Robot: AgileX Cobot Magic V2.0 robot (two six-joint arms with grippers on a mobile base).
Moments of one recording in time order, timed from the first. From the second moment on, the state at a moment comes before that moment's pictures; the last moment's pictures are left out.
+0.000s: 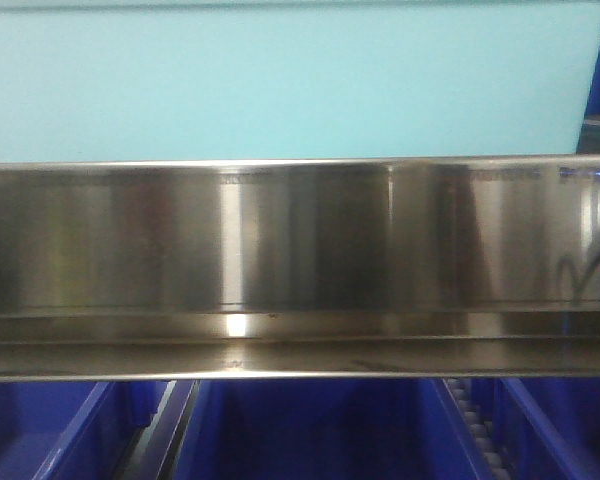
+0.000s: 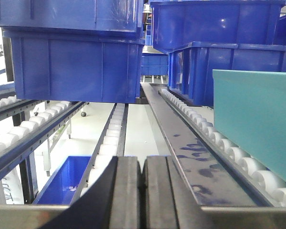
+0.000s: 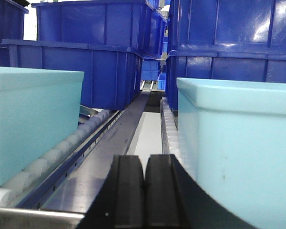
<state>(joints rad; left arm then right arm) -0.02 0.01 0.00 0.01 0.02 -0.03 -0.03 0.00 -0.01 -0.02 0.02 0.01</state>
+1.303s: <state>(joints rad) -0.02 0.88 -0.95 0.06 0.44 -0.03 -0.03 0.88 -1.01 0.01 0.61 0.01</state>
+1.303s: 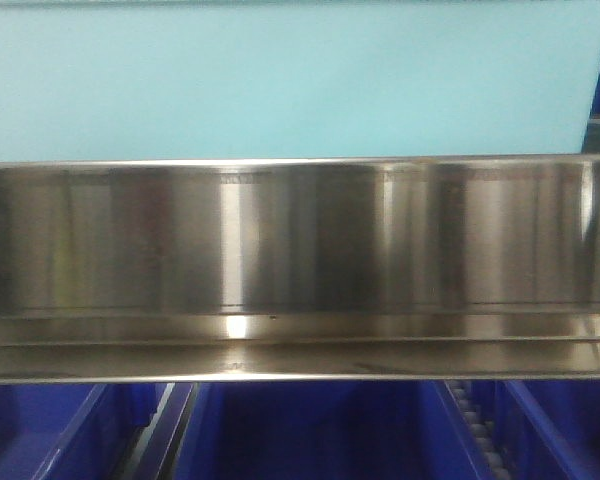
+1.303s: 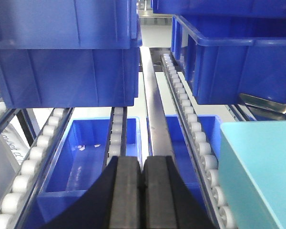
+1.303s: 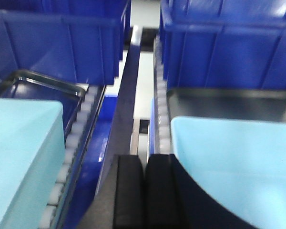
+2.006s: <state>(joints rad) -0.39 1.31 -1.48 0.35 0.91 -0.48 0.31 1.35 -1.45 -0.18 1.03 0.40</state>
